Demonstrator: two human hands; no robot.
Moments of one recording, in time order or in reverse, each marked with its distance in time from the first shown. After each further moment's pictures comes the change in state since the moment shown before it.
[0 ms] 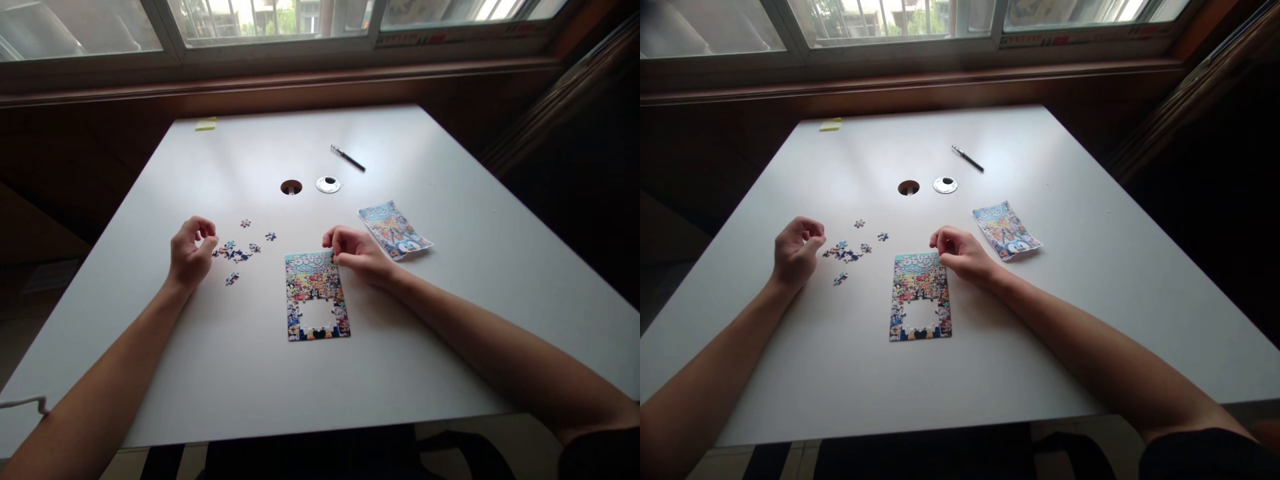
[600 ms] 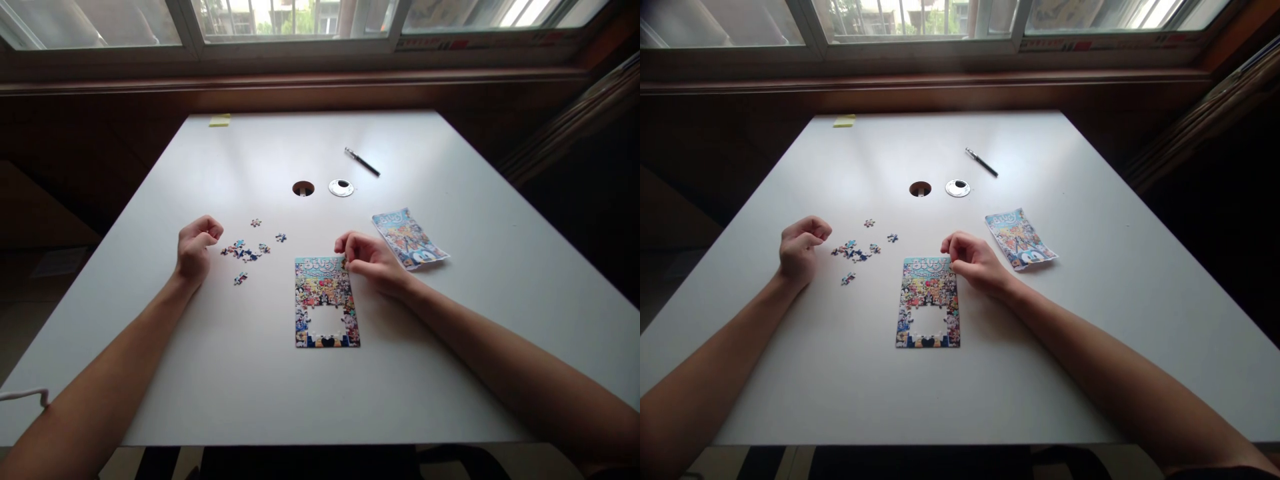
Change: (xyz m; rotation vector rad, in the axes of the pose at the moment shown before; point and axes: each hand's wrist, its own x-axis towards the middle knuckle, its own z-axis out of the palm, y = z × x) left_hand 0.004 0.003 -0.002 -0.261 -0.035 -0.139; right_hand -0.001 -0.003 0.001 -0.002 -0.014 0.039
